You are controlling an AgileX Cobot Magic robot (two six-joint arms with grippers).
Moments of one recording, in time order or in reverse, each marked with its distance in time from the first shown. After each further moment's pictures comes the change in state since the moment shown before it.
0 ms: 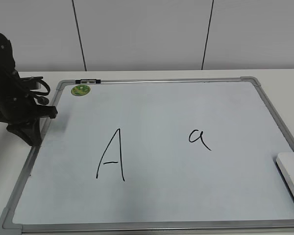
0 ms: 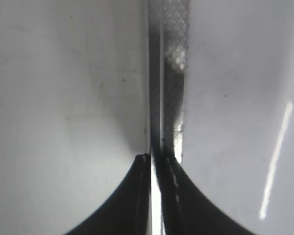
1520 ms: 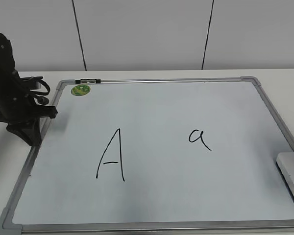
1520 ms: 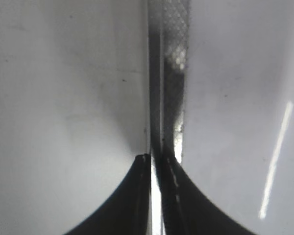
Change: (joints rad) left arm 0.000 0.000 -0.001 0.002 0.000 0.000; right arm 0.023 1.308 -0.293 -0.050 -0.211 -0.046
